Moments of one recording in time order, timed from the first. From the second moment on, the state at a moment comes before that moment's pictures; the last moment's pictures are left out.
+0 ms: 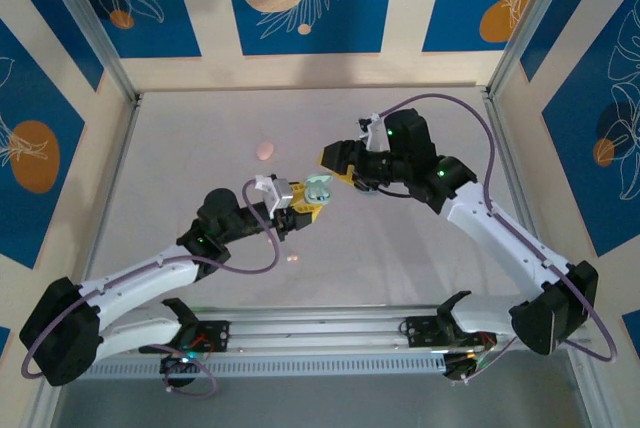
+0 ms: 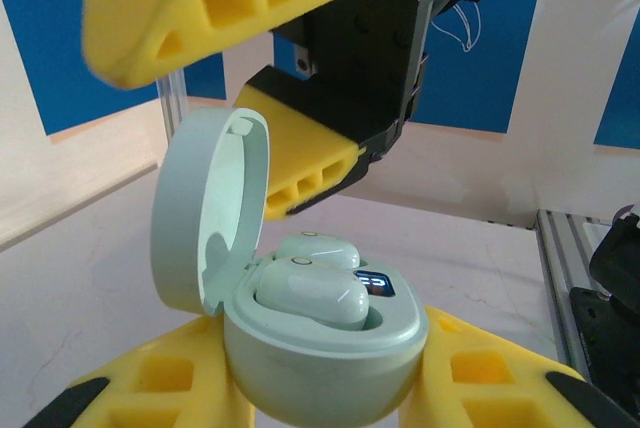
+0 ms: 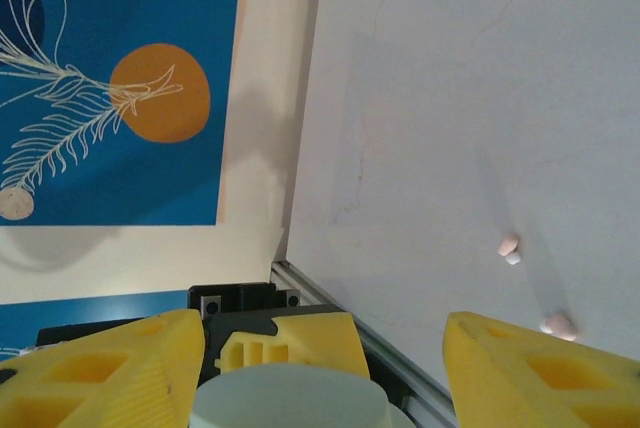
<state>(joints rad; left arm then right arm) -0.75 1.07 0.52 0.58 0.46 -0.01 0.59 1.26 1.20 -0.48 -0.55 0.95</state>
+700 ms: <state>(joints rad) -0.75 1.07 0.52 0.62 0.42 -0.02 0.60 1.21 1.14 -0.50 -0.60 0.93</state>
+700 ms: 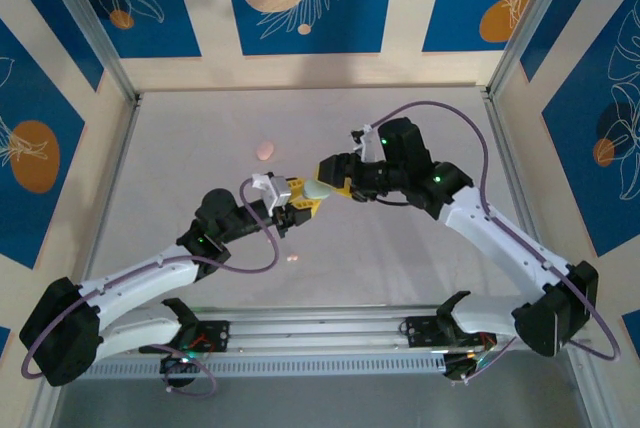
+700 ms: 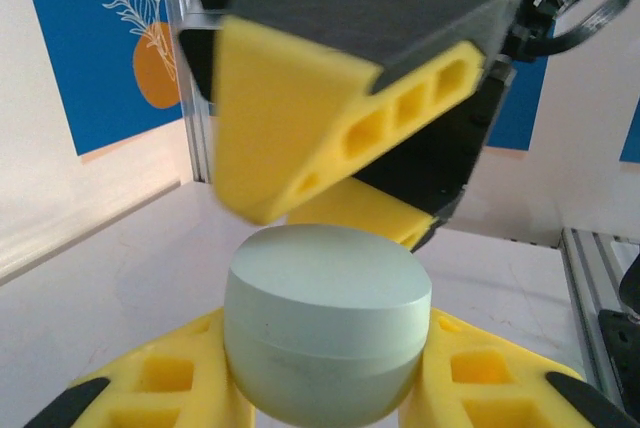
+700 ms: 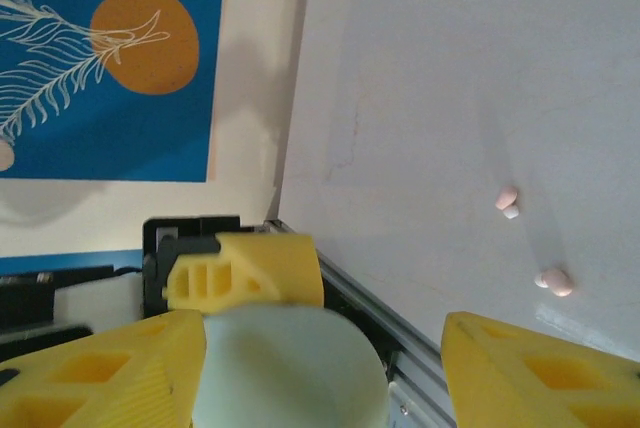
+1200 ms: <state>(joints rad) -0.75 1.07 0.52 0.71 0.43 -0.11 0.54 1.20 0.97 -0.09 -0.92 1.13</state>
